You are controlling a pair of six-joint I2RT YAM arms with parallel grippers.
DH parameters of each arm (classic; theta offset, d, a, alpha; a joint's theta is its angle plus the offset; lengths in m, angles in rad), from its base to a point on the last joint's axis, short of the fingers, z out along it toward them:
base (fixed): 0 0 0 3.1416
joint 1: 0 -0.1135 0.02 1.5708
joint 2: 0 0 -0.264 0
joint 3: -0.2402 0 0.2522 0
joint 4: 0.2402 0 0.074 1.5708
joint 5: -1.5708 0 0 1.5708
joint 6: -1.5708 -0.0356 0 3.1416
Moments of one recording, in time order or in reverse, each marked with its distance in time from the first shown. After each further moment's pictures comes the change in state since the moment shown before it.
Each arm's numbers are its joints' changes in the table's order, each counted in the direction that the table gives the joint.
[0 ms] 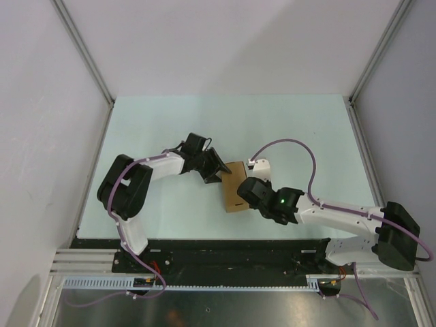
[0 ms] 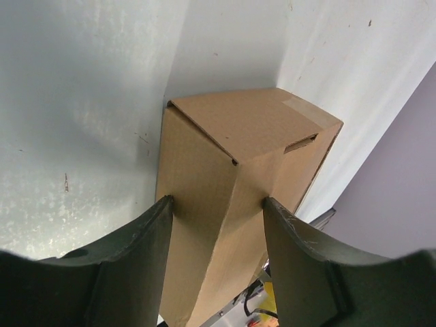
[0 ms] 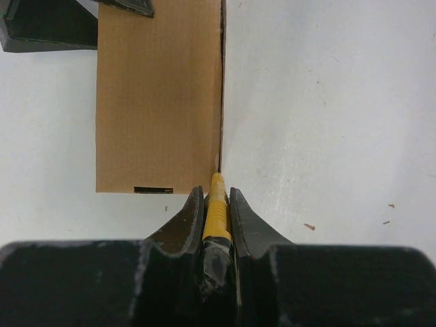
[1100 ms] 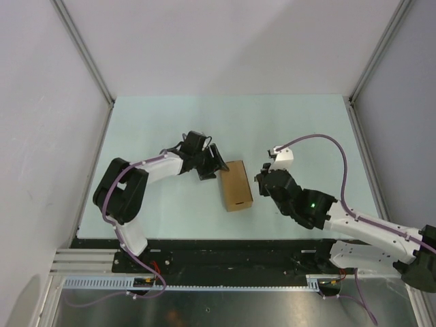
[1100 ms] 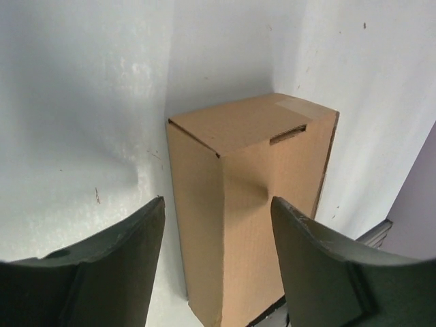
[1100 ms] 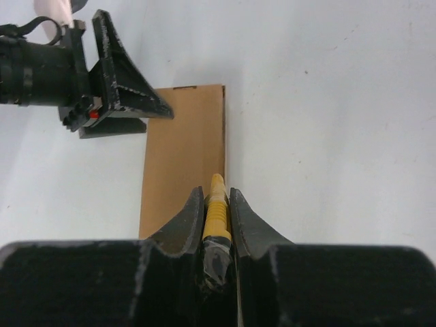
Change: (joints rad) left arm 0.014 -0.058 0.004 0.008 0.111 -0.174; right arm 0.053 -0.277 0.055 -0.172 -0.060 0.143
